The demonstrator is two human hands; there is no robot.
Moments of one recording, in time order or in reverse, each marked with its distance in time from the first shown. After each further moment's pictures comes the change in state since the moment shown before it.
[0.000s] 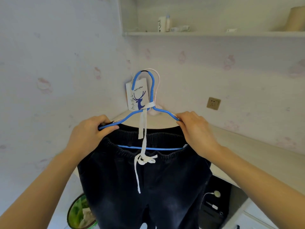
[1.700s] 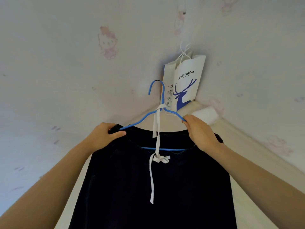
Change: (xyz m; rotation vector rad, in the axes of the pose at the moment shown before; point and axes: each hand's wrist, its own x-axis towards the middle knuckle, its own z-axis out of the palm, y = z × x) left_hand 0.320 -0.341 0.222 -0.236 -0.433 -0.568; right_hand 0.313 0.118 0.502 0.148 -0.530 -0.004
